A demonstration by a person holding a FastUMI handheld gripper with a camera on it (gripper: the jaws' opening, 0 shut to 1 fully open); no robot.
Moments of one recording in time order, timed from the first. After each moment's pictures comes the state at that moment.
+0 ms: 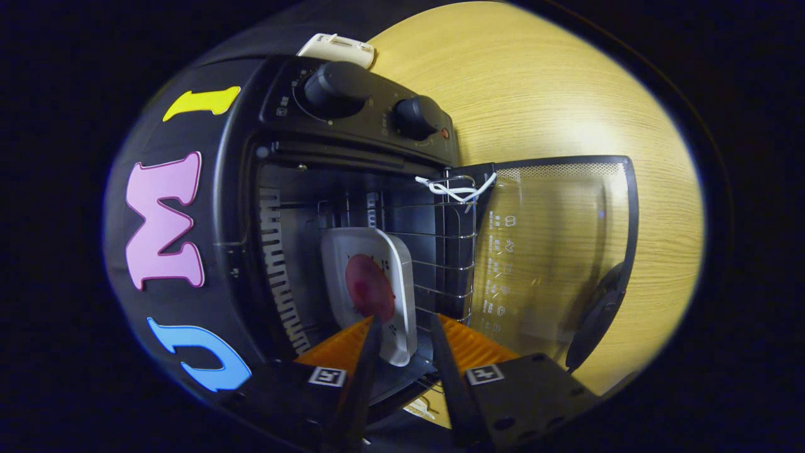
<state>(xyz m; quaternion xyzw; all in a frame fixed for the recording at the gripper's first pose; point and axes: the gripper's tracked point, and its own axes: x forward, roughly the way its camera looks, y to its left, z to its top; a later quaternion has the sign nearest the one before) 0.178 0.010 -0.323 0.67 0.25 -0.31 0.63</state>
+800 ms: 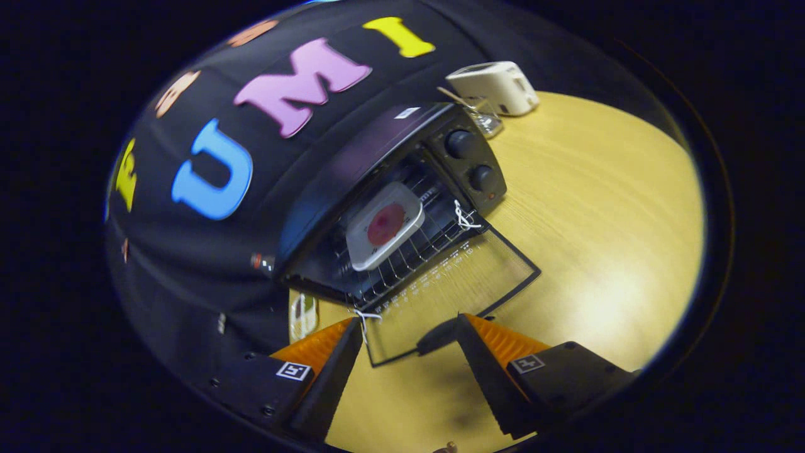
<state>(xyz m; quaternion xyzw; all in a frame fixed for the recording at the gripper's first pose) 0.027 0.019 -0.289 0.27 0.32 -0.06 0.91</state>
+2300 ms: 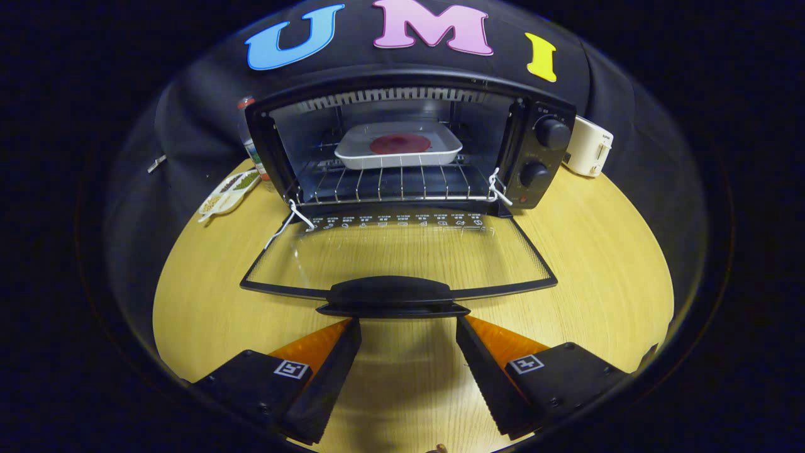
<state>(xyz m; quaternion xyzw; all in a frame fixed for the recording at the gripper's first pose) 0.035 0.018 -0.377 0.02 0.38 -0.05 0.93</state>
